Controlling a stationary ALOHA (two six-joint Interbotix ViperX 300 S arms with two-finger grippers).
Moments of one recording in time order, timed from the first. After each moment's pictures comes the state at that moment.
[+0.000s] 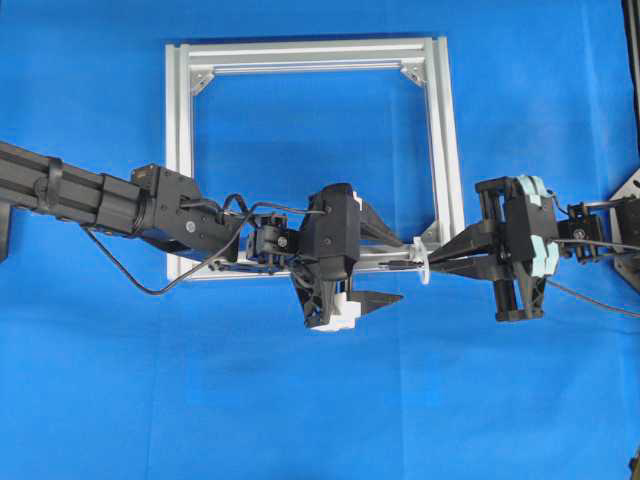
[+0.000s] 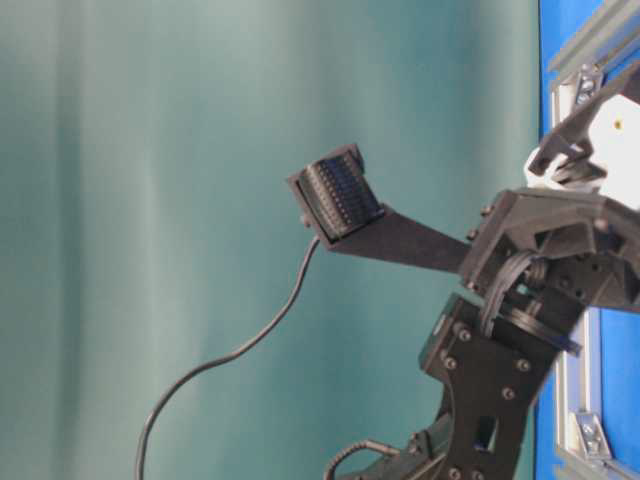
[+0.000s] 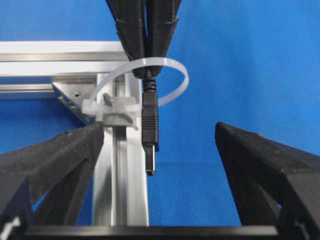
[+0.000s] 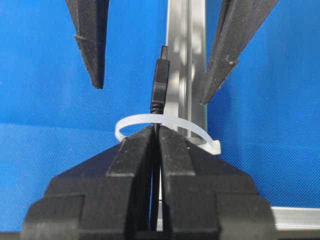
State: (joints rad) left arm -0.10 0.42 0.40 -0.09 -0.43 -0.01; right arm 0.16 -0.19 1.20 0.06 -0.53 0.16
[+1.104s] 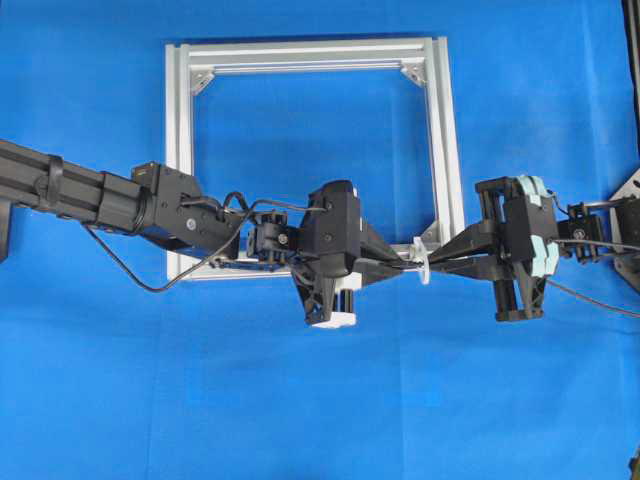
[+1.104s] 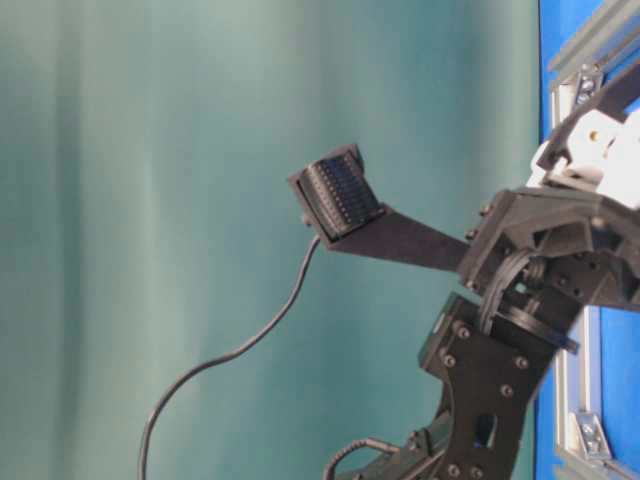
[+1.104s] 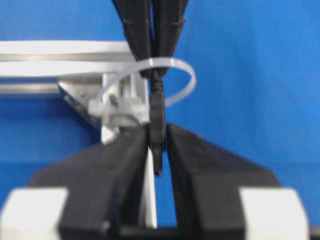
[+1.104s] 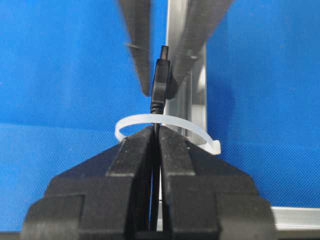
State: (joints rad) left arm -0.10 0.42 0.40 -0.09 -0.43 -0.01; right arm 0.15 -0.19 1.20 0.06 -0.53 0.16
